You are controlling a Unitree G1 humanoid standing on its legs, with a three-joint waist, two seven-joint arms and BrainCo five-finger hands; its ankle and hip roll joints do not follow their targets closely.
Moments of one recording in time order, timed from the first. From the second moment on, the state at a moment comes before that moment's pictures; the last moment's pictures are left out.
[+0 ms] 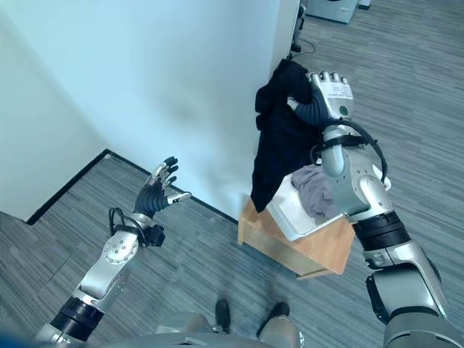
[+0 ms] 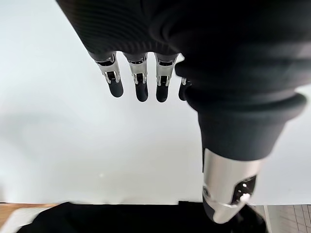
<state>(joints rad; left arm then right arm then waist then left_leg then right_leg) -0.07 0.36 -0.32 -0.03 -0.31 -0.12 0.16 -0.58 -0.72 0.24 0.09 -0.59 0.09 -0.24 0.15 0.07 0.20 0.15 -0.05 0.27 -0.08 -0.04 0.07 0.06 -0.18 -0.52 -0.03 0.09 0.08</state>
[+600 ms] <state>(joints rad) -0.07 0.32 -0.31 -0.02 -0.30 -0.12 0.15 -0.54 -0.73 0.22 0.05 -0.59 0.10 -0.24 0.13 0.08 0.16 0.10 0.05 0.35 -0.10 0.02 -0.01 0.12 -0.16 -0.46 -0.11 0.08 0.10</state>
